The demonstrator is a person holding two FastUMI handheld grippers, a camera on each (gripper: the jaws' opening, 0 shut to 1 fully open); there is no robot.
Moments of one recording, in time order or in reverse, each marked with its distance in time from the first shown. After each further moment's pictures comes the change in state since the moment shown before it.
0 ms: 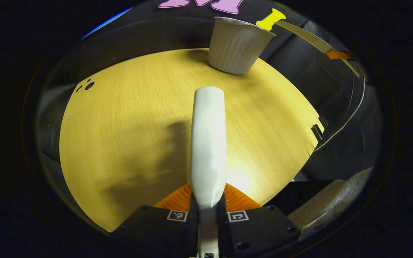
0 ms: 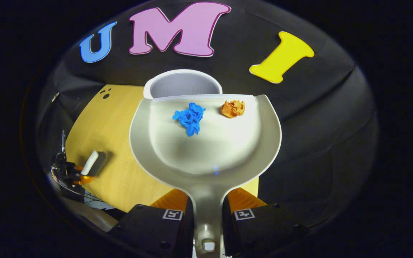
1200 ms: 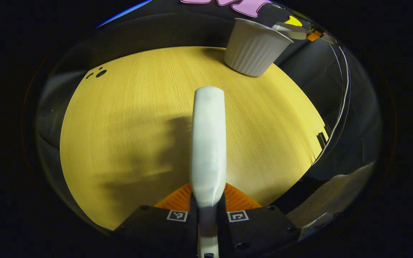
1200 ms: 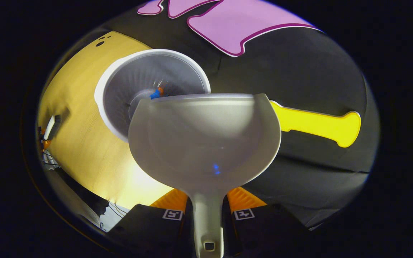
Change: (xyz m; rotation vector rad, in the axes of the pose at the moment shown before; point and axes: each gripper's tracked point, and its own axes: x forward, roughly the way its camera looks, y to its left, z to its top) left arm -0.001 0.013 -0.006 -0.103 -0.010 0.030; right arm 0.069 -0.051 0.132 -0.539 0.338 -0.198
